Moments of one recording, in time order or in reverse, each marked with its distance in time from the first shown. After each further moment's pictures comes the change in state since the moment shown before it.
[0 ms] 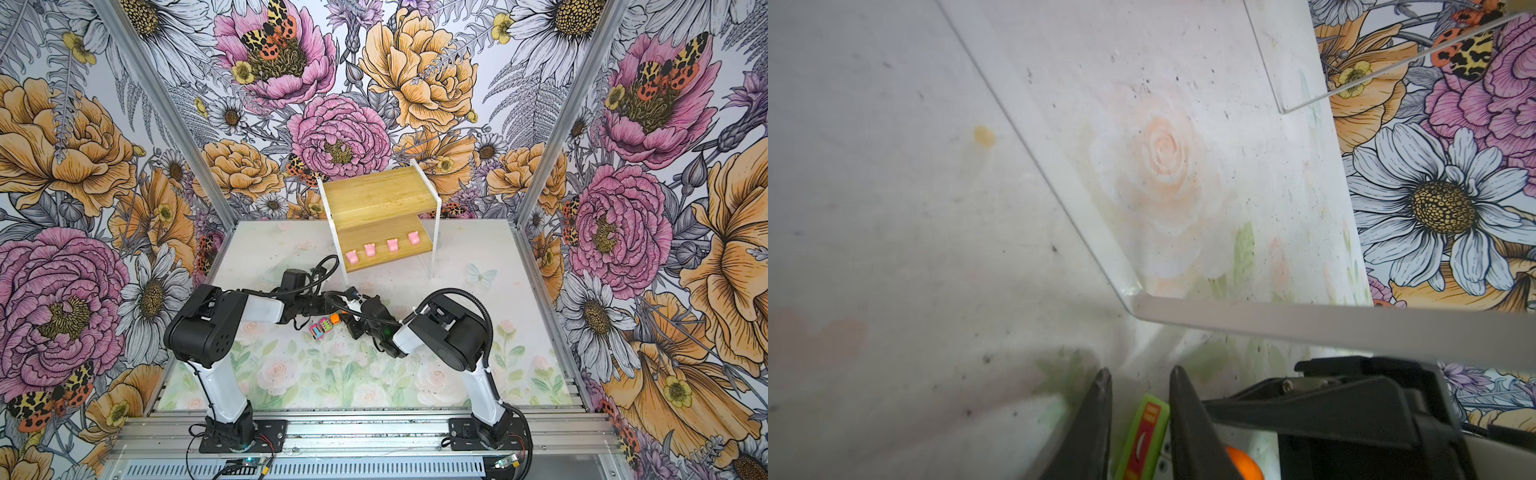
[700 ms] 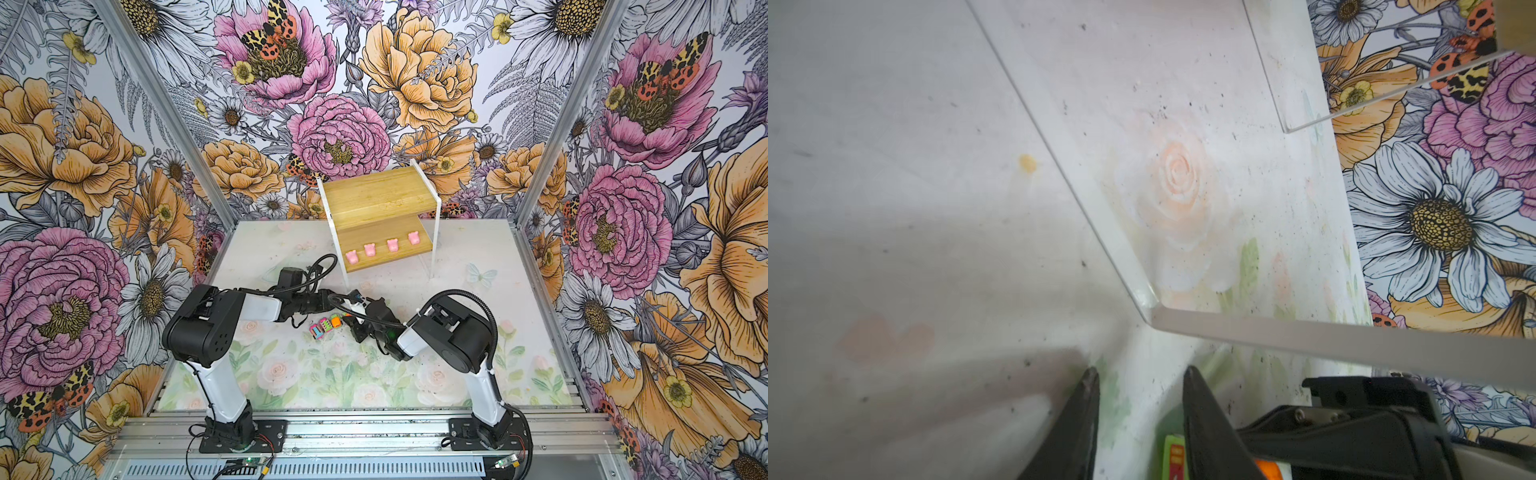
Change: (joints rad) left arm 0.043 -0.002 0.012 -0.009 0.000 -0.011; right arm 0.000 -0.050 -0.083 0.033 -0.048 -0.005
